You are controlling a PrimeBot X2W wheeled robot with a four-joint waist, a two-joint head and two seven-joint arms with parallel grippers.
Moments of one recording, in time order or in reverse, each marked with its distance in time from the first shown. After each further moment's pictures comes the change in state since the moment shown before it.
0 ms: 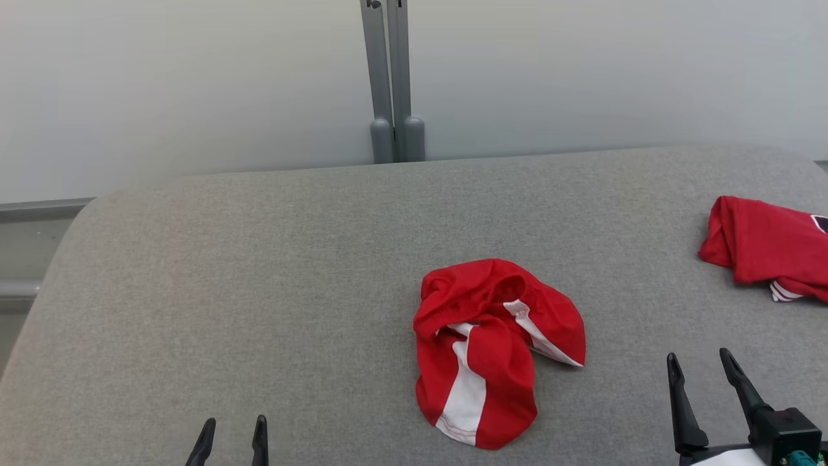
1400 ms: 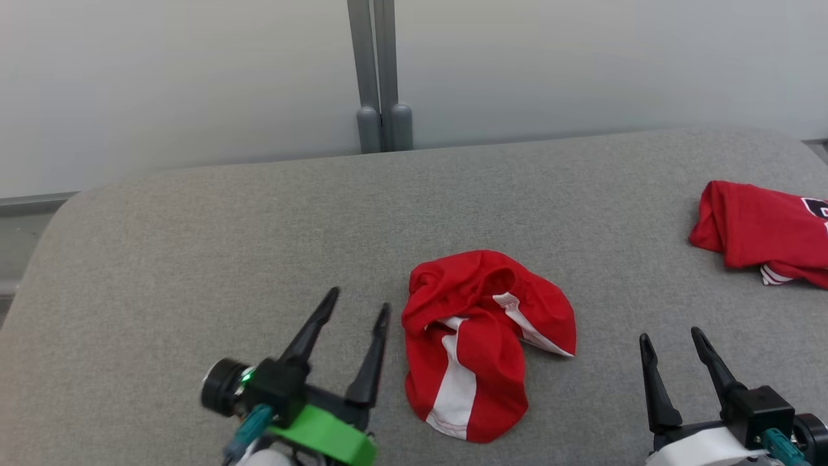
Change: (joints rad) left arm -0.316 -0.011 -0.233 0.033 0.048 -0.054 0.000; right arm -0.055 0.014 0.051 0.024 0.007 0.000 0.000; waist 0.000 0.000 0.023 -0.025
